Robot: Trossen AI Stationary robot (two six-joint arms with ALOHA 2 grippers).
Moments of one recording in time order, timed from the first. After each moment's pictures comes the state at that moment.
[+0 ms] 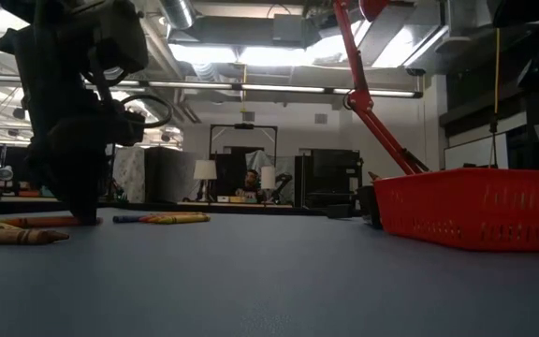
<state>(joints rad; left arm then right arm) -0.21 1.44 0.61 -0.51 -0.20 -1.07 0.58 1.14 0.83 -0.75 -0.03 0.89</state>
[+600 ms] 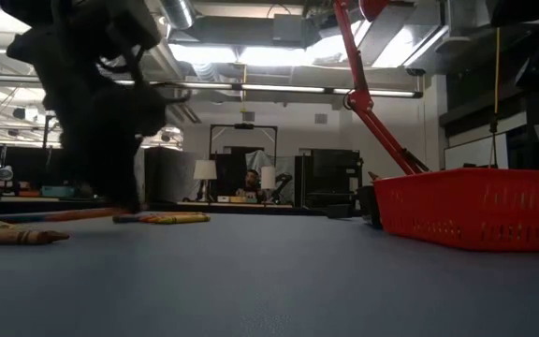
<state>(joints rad) -0.21 1.44 0.61 -0.26 -0.20 -1.05 0.58 1.14 0.83 -0.75 -0.01 0.89</state>
